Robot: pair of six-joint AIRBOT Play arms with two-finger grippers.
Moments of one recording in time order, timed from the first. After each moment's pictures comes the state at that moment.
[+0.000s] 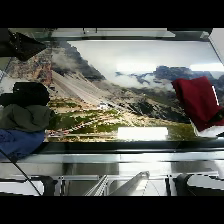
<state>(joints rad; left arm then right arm) 0.30 -1.61 1.79 0.22 -1.66 -1.17 -0.79 -1.47 1.19 -1.30 1.63 1.66</state>
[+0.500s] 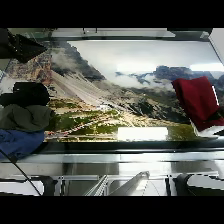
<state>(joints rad) 0.30 -1.61 1.79 0.22 -1.70 -1.17 -0.78 -1.47 1.18 -1.26 1.60 1.65</state>
